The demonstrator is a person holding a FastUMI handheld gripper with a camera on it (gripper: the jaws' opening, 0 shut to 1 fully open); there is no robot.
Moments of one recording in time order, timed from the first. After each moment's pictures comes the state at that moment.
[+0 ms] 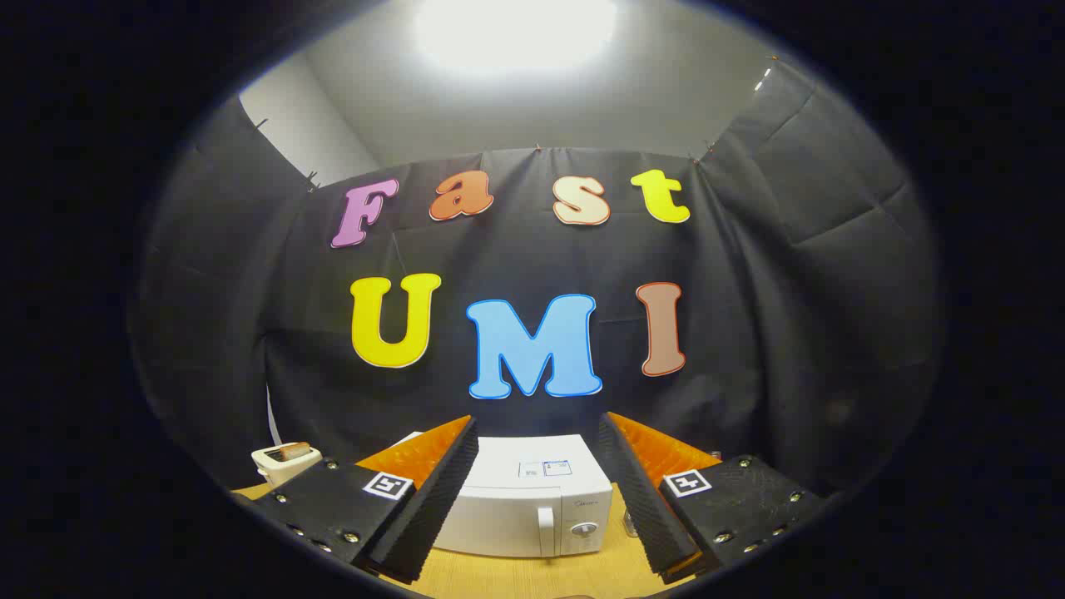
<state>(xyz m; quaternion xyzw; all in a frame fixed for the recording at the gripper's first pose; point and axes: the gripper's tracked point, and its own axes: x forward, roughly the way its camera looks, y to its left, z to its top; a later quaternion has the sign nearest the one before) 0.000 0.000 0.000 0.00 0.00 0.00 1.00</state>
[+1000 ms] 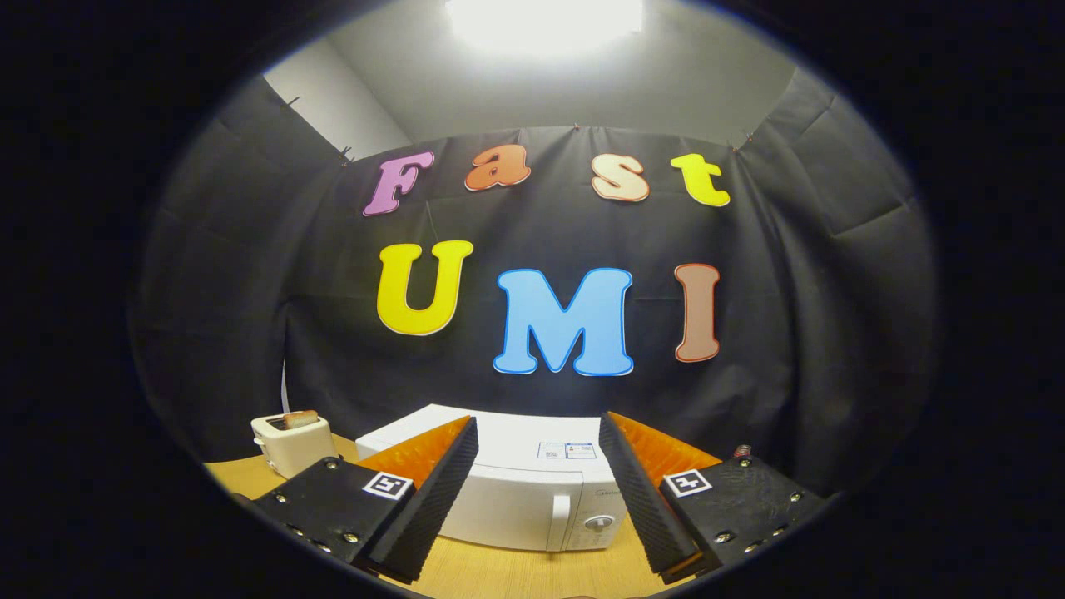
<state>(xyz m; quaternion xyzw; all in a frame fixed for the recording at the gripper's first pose) 0.025 0.023 -0.047 -0.04 0.03 0.05 1.00</state>
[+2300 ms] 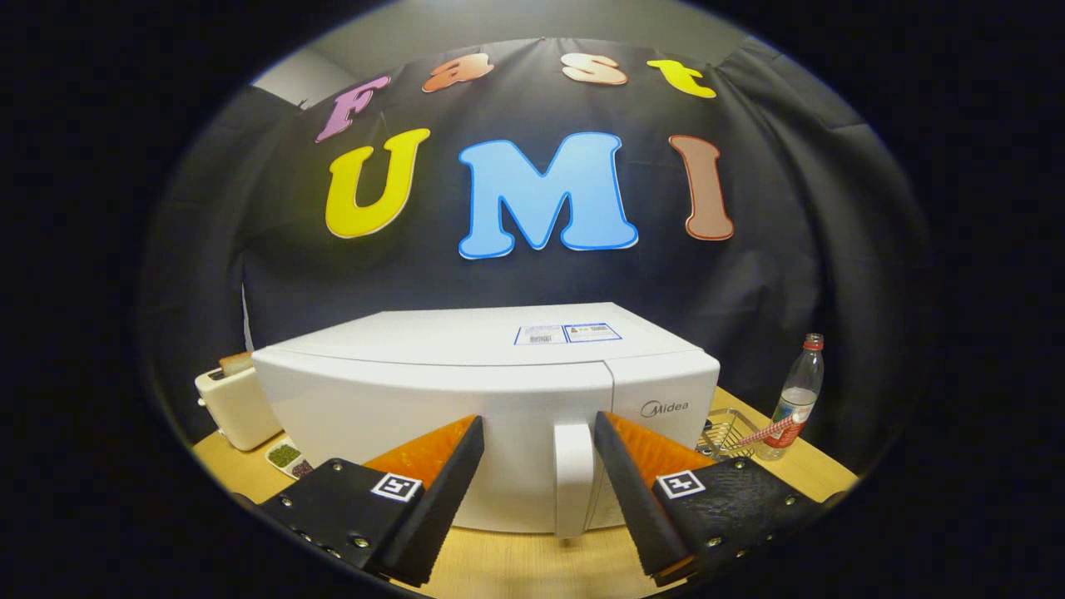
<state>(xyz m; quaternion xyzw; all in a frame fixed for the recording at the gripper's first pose) 0.117 0.004 -0.246 -0.01 0.16 0.02 0.99</state>
